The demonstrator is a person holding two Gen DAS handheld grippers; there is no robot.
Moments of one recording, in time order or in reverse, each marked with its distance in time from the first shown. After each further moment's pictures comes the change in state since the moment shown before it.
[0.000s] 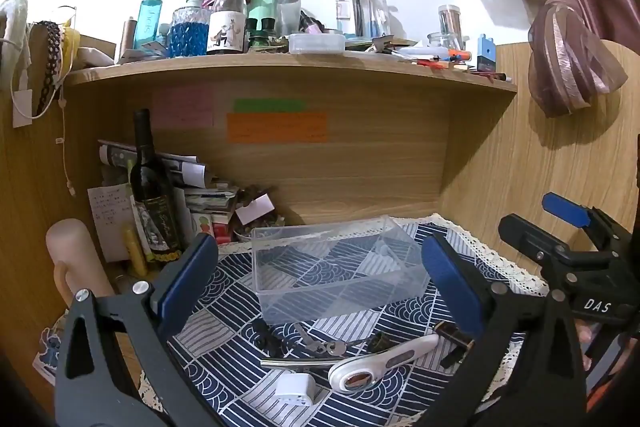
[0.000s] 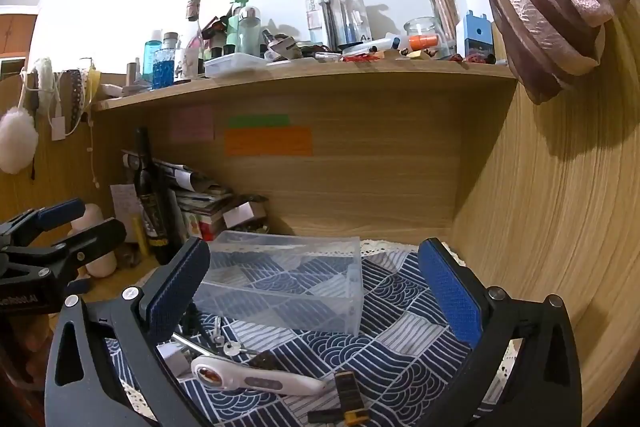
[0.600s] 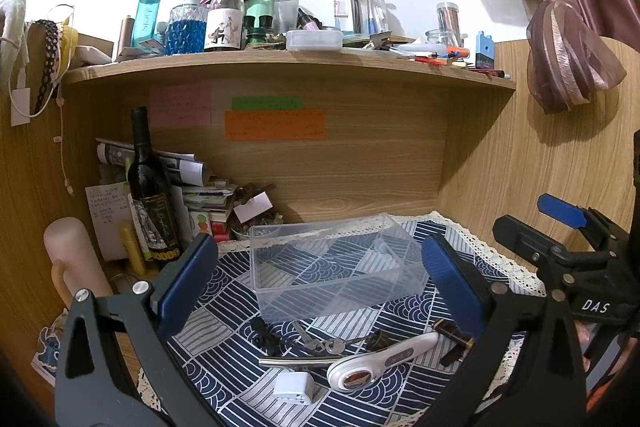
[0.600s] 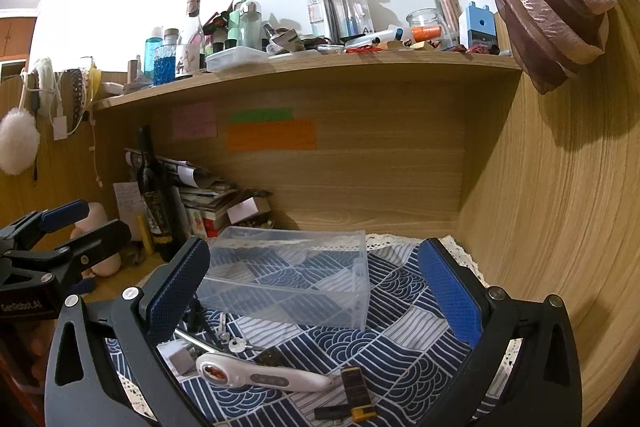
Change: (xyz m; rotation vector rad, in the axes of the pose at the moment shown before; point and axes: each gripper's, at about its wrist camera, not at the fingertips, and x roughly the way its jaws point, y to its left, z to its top) left arm 0.002 0.000 -0.003 0.002 0.004 -0.006; right arm 0.003 0.001 -0.004 0.013 0.017 0.011
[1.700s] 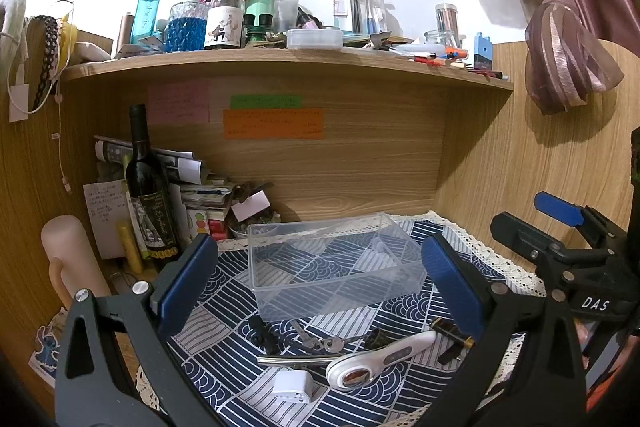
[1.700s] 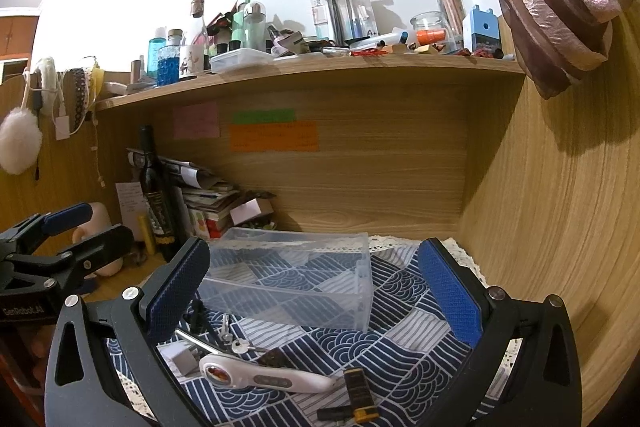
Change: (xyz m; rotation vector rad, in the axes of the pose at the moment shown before) left arm 0.001 0.001 -0.001 -0.005 0.005 -0.007; right arm 0.000 0.003 0.001 -0.006 -0.006 0.003
